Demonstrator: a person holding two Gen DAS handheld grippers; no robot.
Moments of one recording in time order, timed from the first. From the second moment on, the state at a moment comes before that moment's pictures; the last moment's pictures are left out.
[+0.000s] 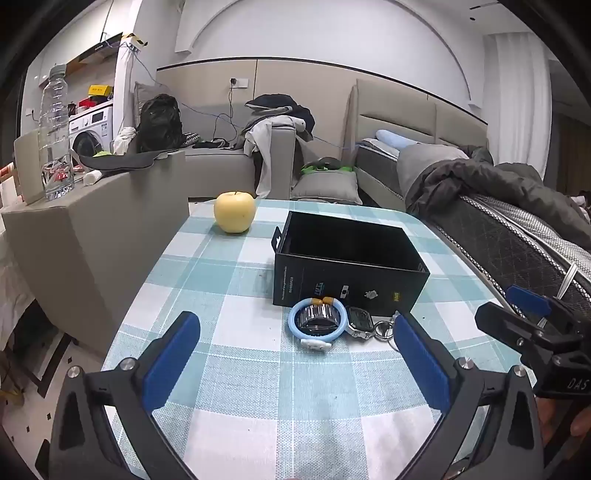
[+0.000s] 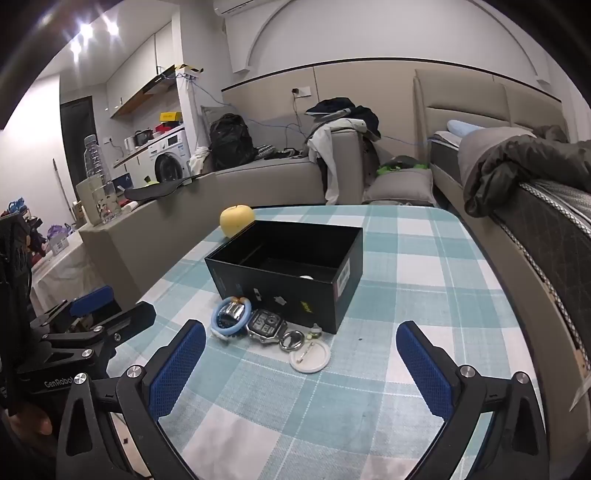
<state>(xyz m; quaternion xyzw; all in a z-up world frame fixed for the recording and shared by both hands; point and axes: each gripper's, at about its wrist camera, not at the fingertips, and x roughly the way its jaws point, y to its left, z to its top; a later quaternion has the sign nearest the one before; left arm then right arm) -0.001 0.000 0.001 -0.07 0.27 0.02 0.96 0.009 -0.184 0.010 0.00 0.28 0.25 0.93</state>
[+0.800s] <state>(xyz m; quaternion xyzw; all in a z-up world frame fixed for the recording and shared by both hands) 0.000 -0.006 0.002 -0.06 0.28 0.02 0.96 0.012 -0.182 0.013 0.00 0.29 0.24 0.93</state>
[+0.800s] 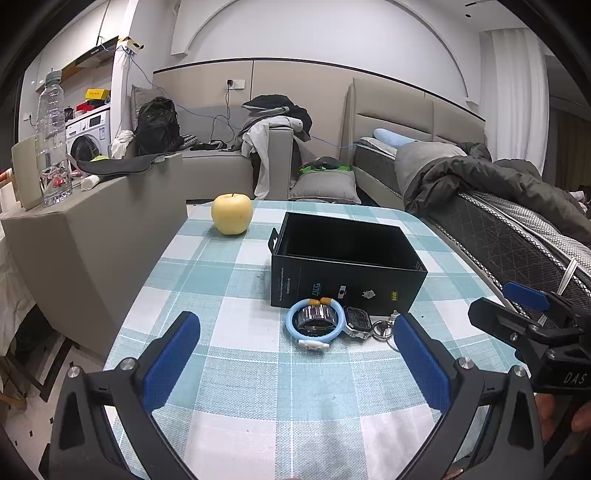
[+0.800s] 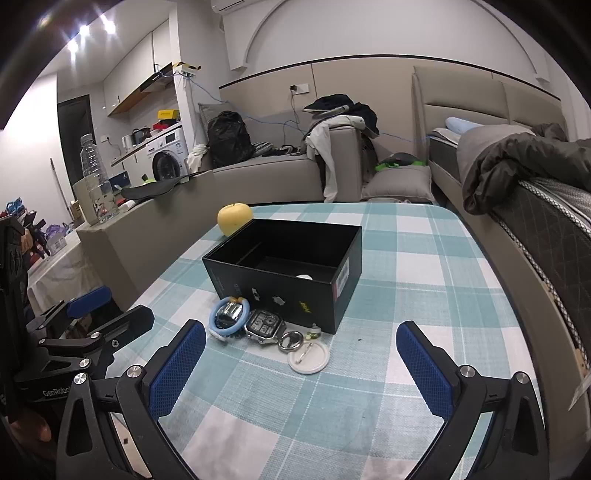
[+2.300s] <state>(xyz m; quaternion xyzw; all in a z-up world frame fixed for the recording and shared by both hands) 0.001 0.000 0.001 -0.06 0.28 0.03 0.96 0.018 -0.183 0.010 0.01 0.30 0.24 0.92</state>
